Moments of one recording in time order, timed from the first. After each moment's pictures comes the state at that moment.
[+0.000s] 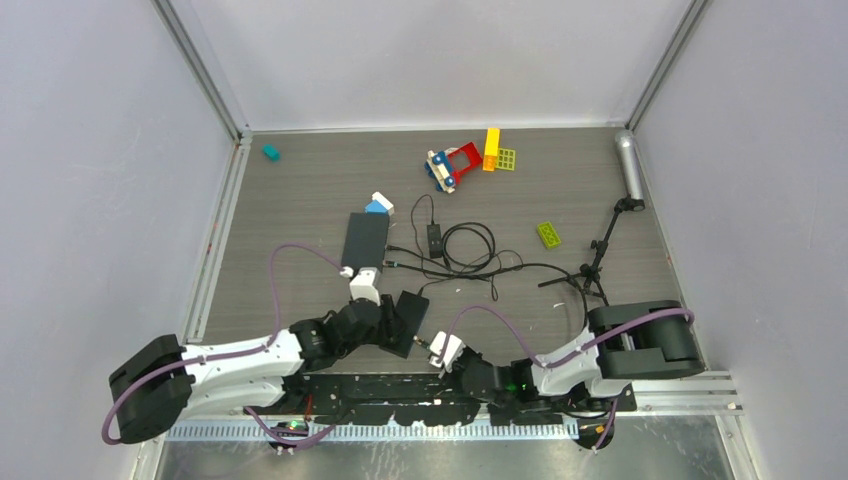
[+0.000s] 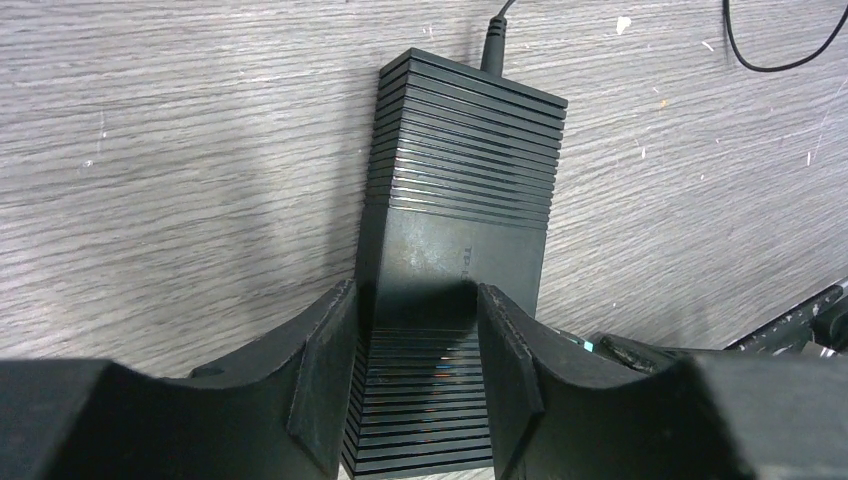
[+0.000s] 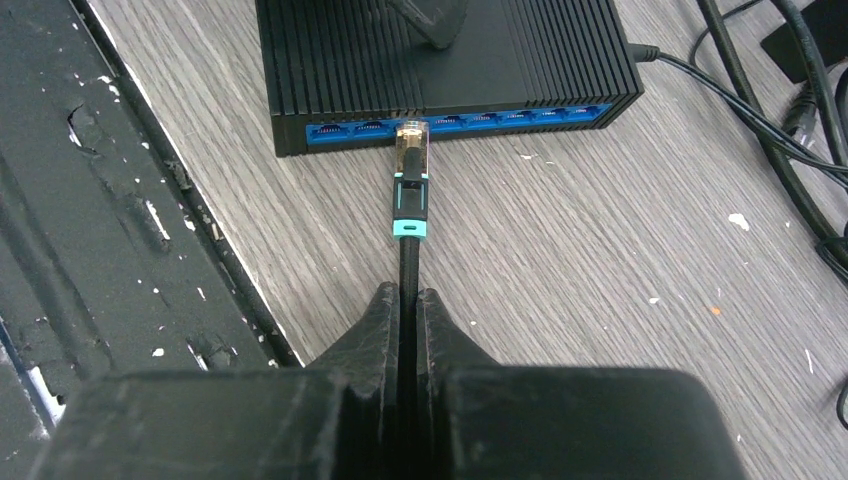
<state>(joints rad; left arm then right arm) -1.05 0.97 0.25 0.00 -0.32 -0.87 1.60 1.51 0.24 0.78 0.67 0.11</state>
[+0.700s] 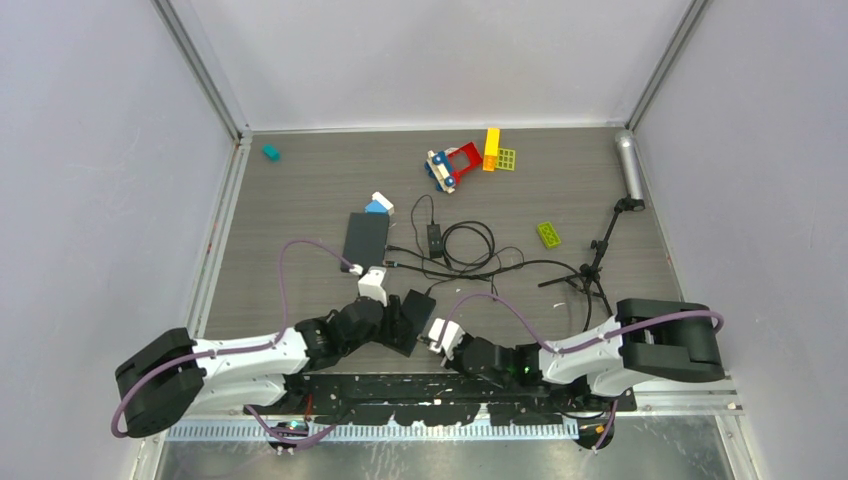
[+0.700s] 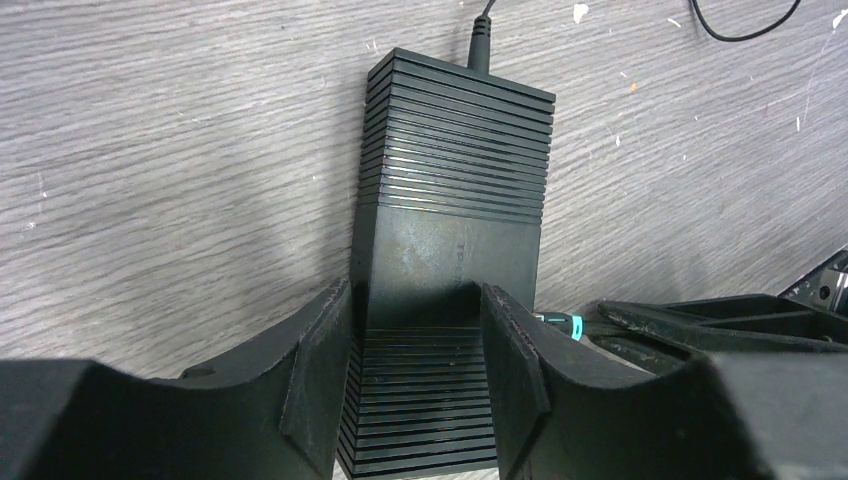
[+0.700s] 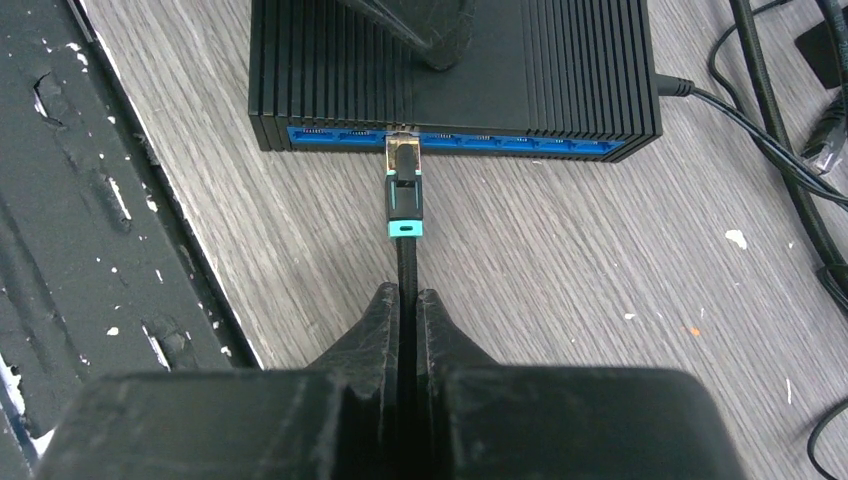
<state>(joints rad) -1.05 1.04 0.25 0.13 -0.26 -0.75 1.44 1.38 0.26 0.57 0.42 0.04</state>
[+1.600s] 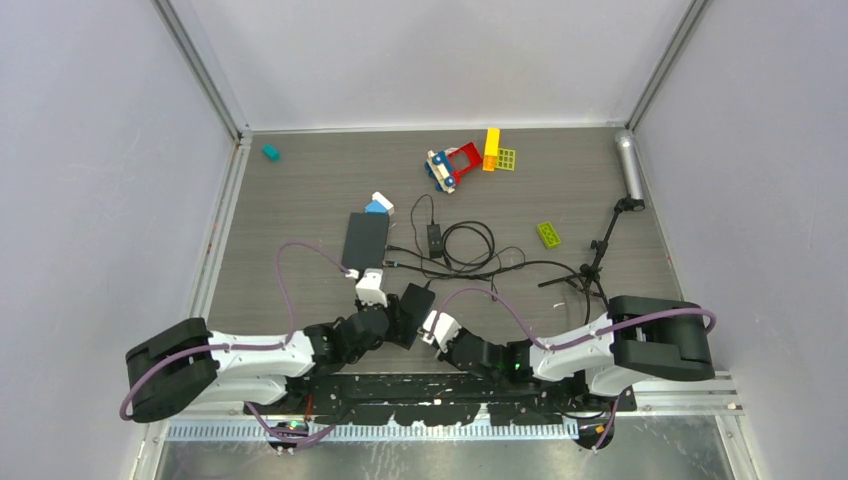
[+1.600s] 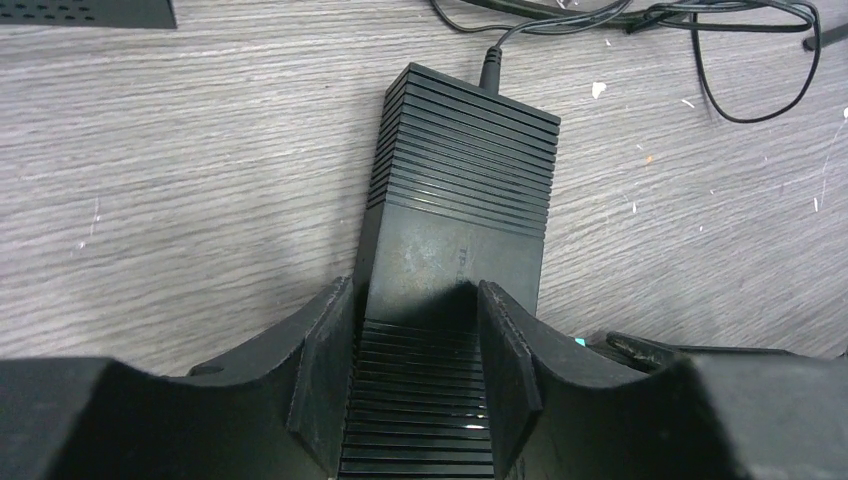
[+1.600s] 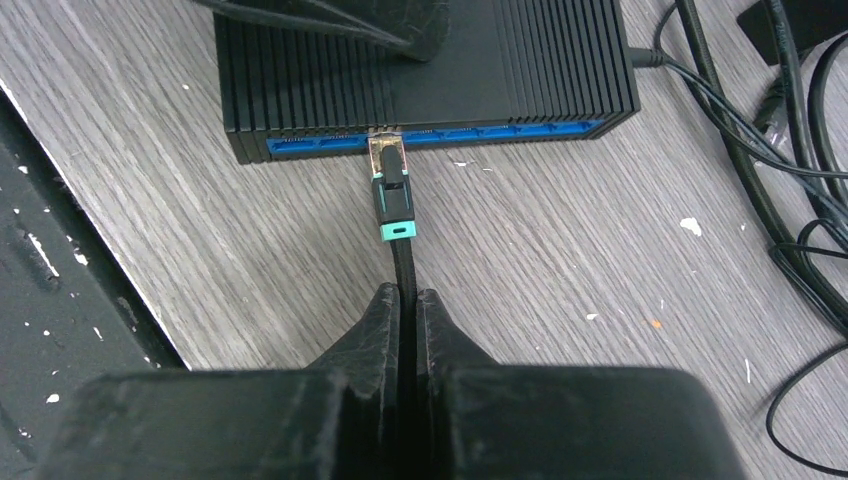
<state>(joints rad) -1.12 1.12 0.22 0.28 -0.46 -0.79 1.42 1.43 0.33 0.50 0.50 0.07</state>
